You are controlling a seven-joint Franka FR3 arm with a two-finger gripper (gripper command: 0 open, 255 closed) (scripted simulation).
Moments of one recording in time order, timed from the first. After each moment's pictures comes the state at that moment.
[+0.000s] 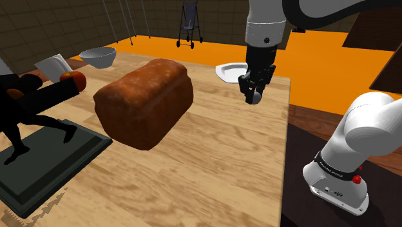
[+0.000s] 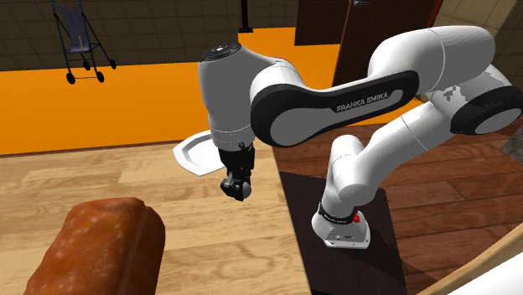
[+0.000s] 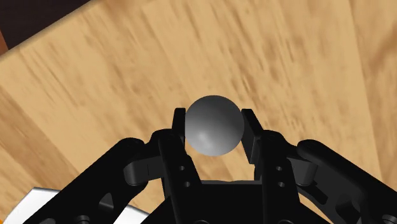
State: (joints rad) arm 0.09 -0.70 0.38 -2.38 0.24 1.66 0.45
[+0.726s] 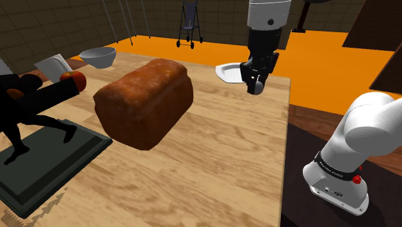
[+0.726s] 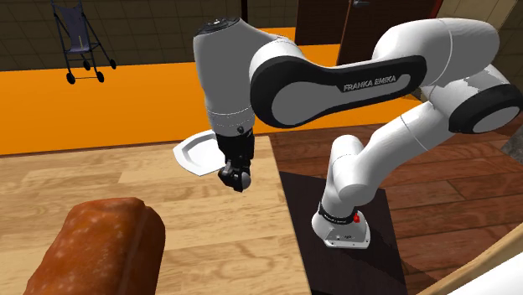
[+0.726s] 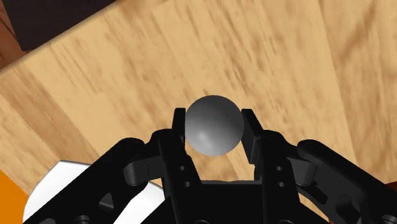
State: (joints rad) arm 0.08 -0.68 0.36 -2.28 0.23 1.58 0.46
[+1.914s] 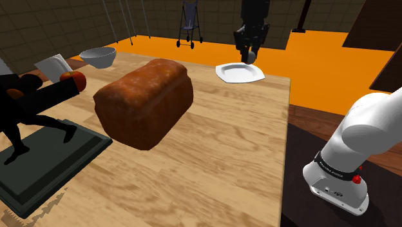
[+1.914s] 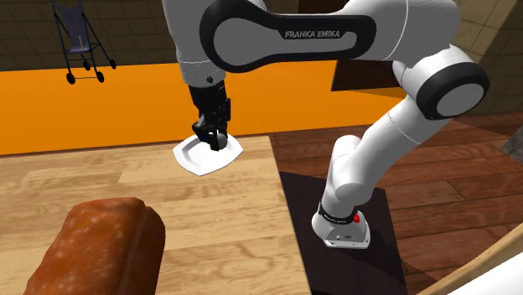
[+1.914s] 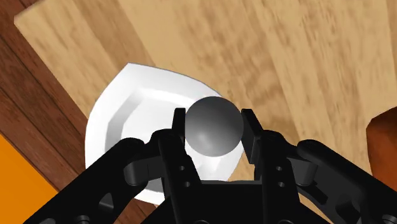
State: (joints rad) arm 0.00 -0.49 0.24 -2.02 0.11 1.49 0.33
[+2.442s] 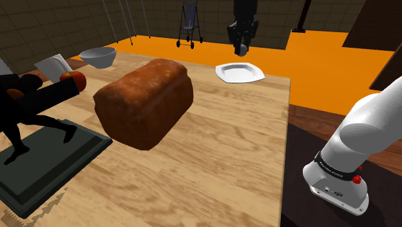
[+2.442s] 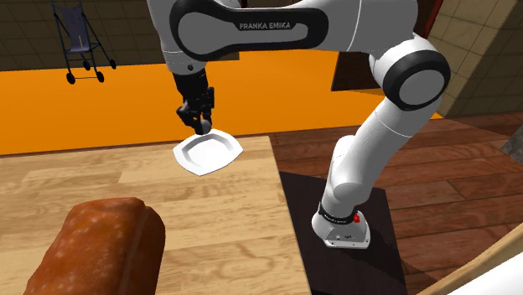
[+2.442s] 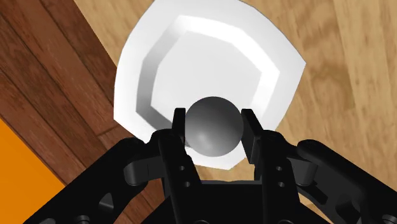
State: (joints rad) arm -0.05 -0.32 0.18 -1.89 0.05 1.53 0.23
